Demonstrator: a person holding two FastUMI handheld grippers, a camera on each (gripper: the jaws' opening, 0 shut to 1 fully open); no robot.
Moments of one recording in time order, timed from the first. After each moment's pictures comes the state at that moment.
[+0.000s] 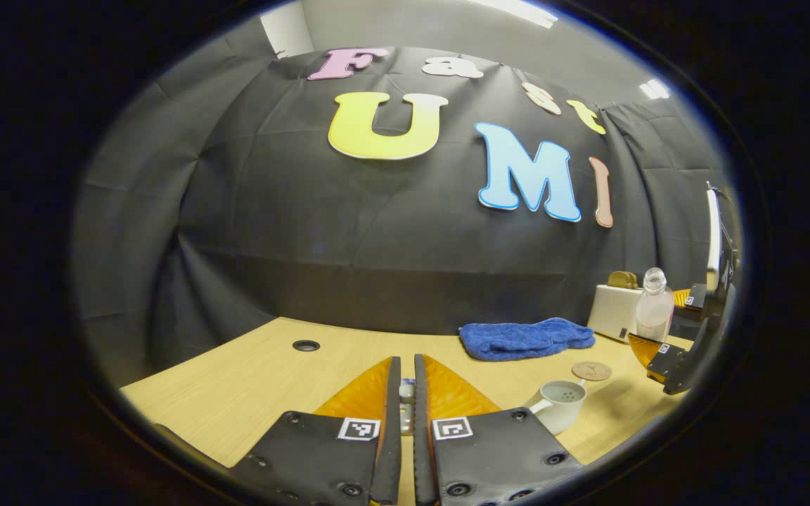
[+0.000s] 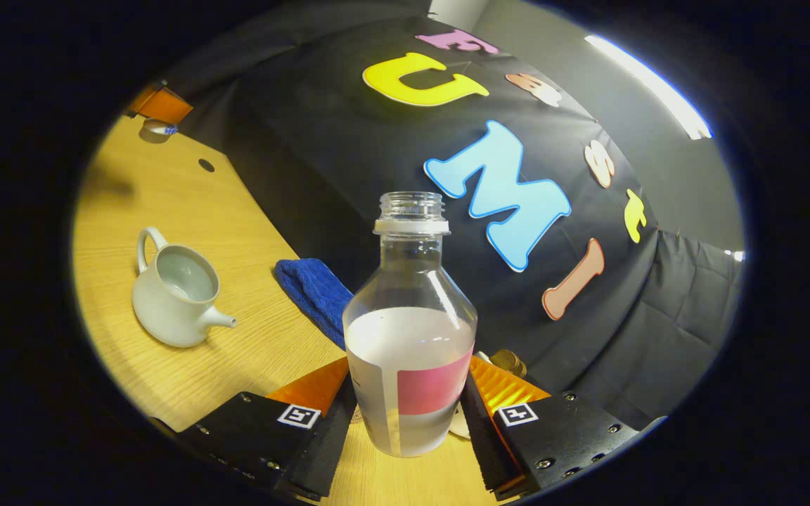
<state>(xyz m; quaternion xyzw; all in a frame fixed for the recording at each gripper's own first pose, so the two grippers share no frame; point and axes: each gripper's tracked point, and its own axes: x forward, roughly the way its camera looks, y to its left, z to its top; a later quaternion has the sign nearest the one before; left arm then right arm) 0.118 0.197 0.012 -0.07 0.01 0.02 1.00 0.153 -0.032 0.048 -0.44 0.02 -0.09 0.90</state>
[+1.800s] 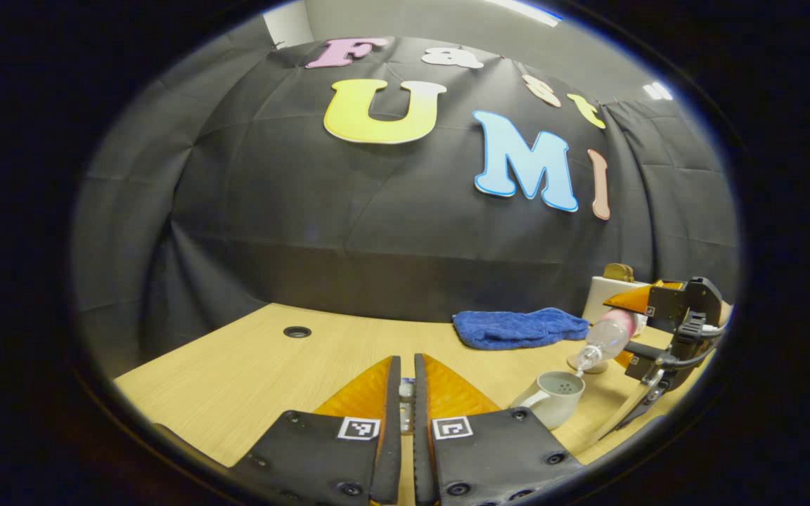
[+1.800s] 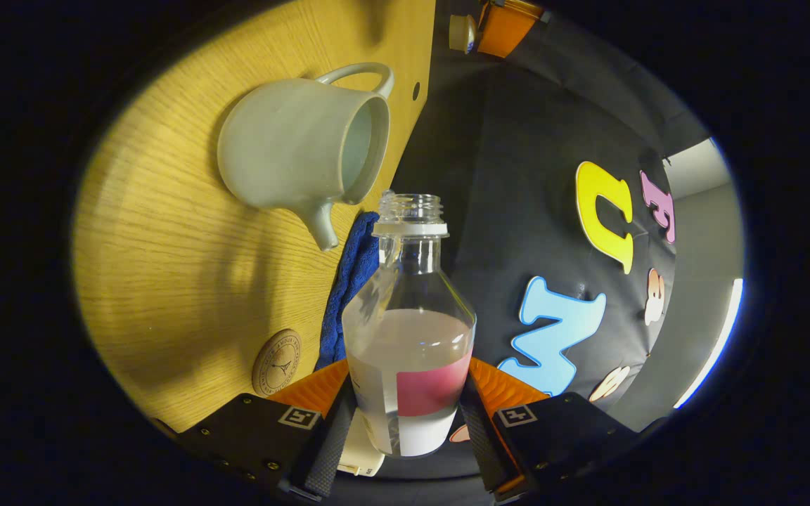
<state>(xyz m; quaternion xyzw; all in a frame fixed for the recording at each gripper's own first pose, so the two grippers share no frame) 0.123 0.192 -0.003 -0.07 0.03 0.00 1.00 0.189 0.003 0.032 -0.81 0.01 -0.02 0.58</state>
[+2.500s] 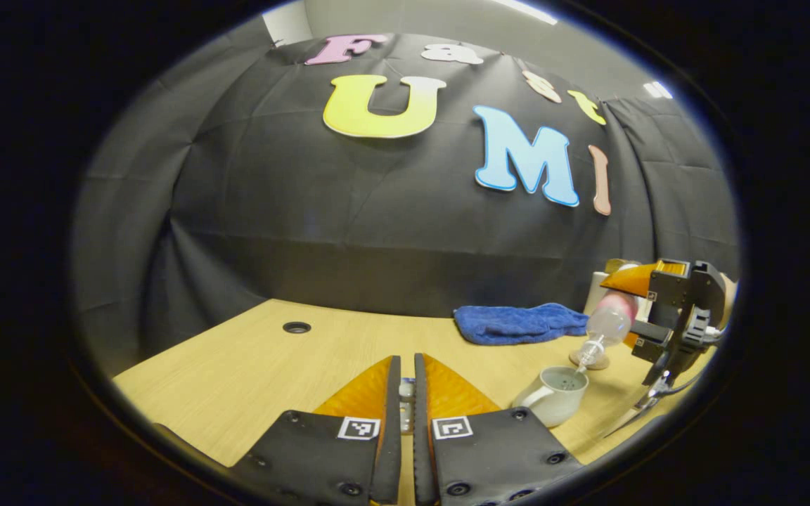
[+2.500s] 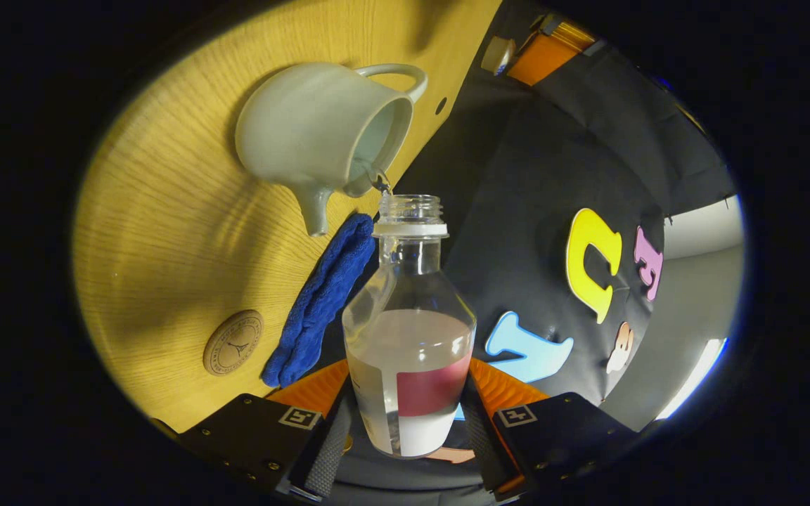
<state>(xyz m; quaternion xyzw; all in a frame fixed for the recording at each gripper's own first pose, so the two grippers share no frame) 0.122 0.190 -0.011 -0.07 0.04 0.00 1.00 0.193 0.024 0.055 -0.87 -0.05 -0.02 0.49</state>
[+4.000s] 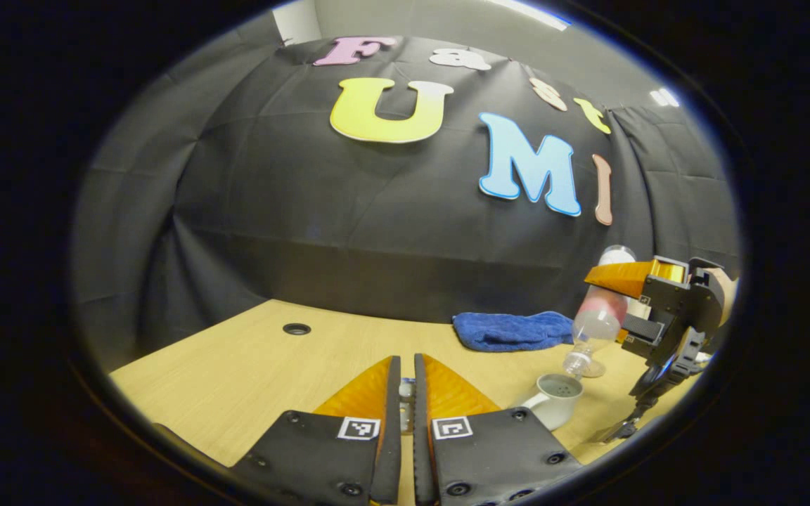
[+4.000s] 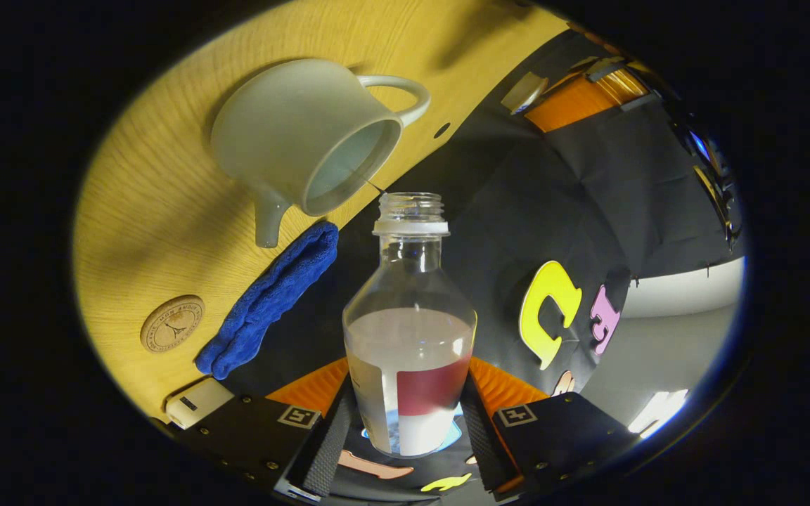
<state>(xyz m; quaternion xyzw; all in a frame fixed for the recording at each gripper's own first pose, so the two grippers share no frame) 0.119 0.197 -0.001 -0.08 0.03 0.01 1.00 0.198 0.057 0.074 -0.89 -0.11 -0.02 0.43</state>
